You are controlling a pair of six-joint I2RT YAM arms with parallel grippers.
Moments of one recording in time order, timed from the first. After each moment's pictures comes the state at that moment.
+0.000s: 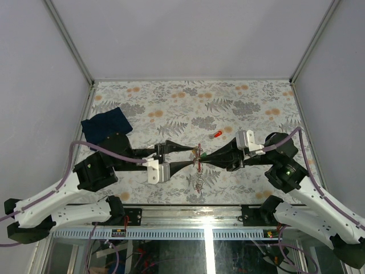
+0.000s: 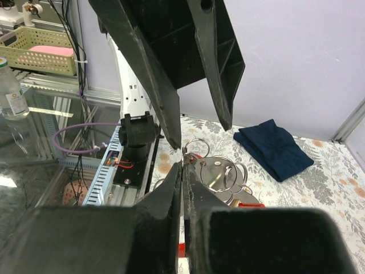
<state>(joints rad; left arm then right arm) -1.08 0.85 1.08 -0.26 0.44 0.62 0.78 0.75 0.81 0.17 -0.85 -0.01</state>
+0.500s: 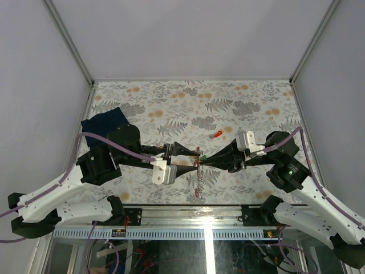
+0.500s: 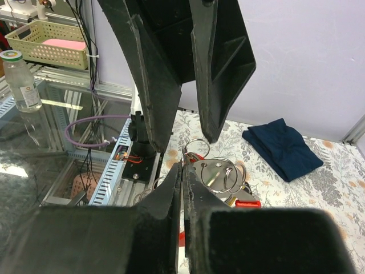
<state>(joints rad) -1.08 0.96 1.24 -0.40 0.60 0.67 0.78 0.75 0.85 0.09 -0.90 -0.04</state>
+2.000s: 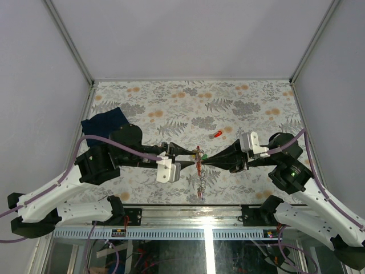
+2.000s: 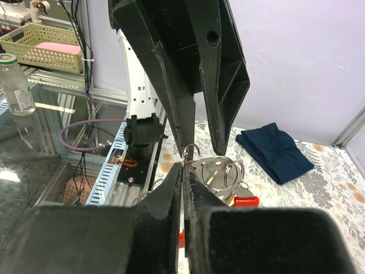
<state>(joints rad) -1.08 0.97 1.28 -0.53 0.49 0.71 0.78 0.73 0.85 0.09 -0.88 -0.04</state>
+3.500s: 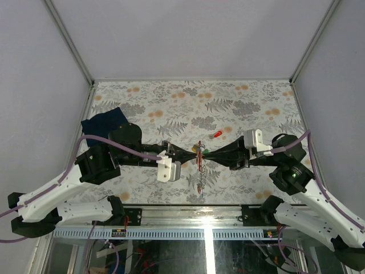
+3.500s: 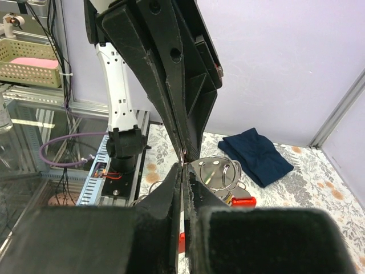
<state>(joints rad) -1.08 0.98 1.29 -0.51 0.48 0.72 0.78 0.72 0.85 0.14 -0.80 -0.02</state>
